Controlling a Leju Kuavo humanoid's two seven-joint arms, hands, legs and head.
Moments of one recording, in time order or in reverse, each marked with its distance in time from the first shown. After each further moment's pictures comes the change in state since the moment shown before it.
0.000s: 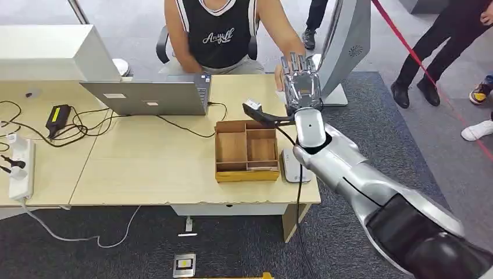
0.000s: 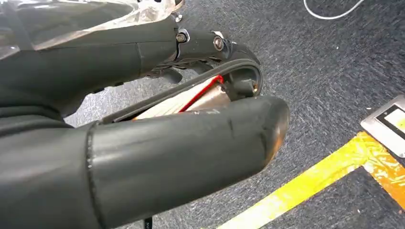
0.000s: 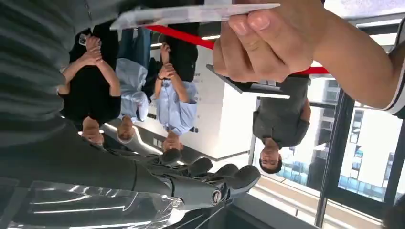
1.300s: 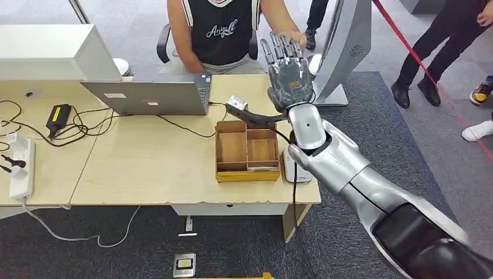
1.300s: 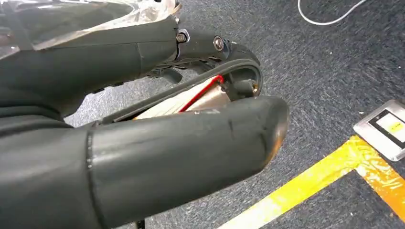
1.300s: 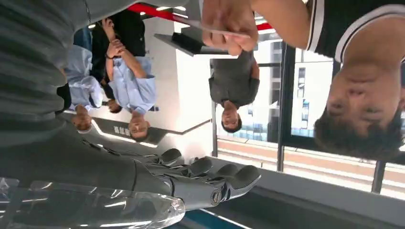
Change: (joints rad) left arm -0.010 -0.003 0.000 0.000 -0.013 -0.003 0.003; right arm 0.056 -0.016 -0.086 -0.266 0.113 -0.006 -0.100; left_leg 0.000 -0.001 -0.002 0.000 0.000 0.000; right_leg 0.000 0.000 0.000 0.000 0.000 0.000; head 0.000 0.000
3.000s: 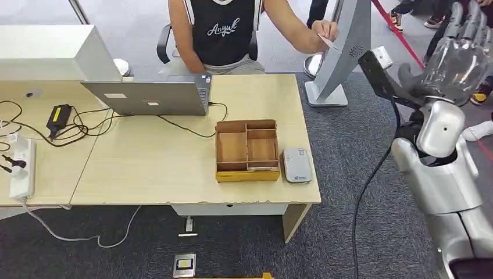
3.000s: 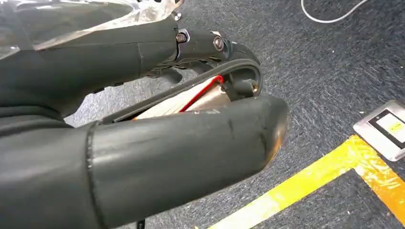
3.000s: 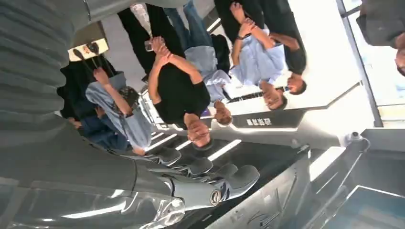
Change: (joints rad) left arm -0.007 -0.008 0.008 0.000 0.016 0.006 0.002; right arm 0.324 -0.372 -0.629 -0.584 0.022 0.124 0.144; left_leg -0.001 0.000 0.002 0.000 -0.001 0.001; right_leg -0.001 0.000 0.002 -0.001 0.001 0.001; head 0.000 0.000
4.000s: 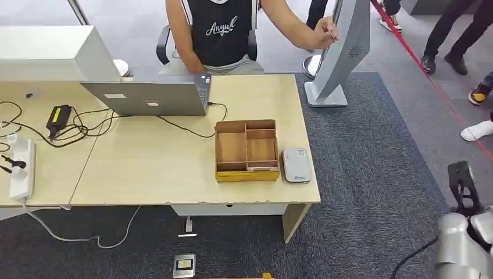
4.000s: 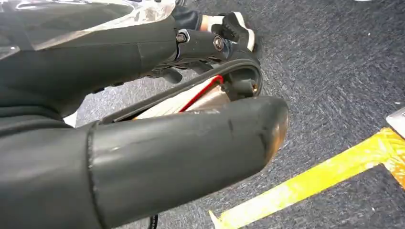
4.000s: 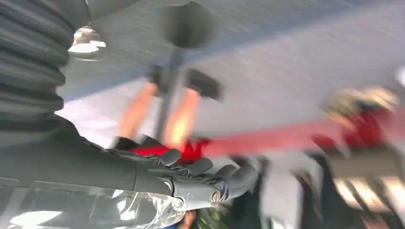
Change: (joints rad) left arm 0.025 0.000 0.031 0.001 0.064 0.008 0.019; right arm 0.333 0.199 -0.909 0.428 -0.045 0.116 0.000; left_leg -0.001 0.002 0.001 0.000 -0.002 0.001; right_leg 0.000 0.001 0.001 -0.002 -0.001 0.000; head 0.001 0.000
